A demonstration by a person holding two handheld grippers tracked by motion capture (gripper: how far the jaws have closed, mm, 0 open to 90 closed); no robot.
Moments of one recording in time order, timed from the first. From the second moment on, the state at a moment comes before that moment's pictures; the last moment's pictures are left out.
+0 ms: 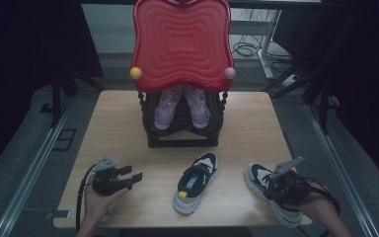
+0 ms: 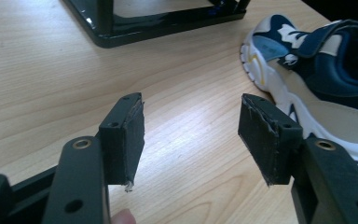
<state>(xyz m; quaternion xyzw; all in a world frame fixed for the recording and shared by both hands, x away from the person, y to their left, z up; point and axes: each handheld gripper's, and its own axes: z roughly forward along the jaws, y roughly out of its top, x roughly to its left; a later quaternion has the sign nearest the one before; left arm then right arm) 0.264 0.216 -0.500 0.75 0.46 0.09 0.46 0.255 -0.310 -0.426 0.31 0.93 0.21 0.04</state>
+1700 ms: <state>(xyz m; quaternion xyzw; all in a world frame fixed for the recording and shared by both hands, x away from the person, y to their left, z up) 0.273 0.139 -0.466 0.78 0.41 0.06 0.47 0.266 -0.363 -0.409 0.39 0.86 0.32 0.11</state>
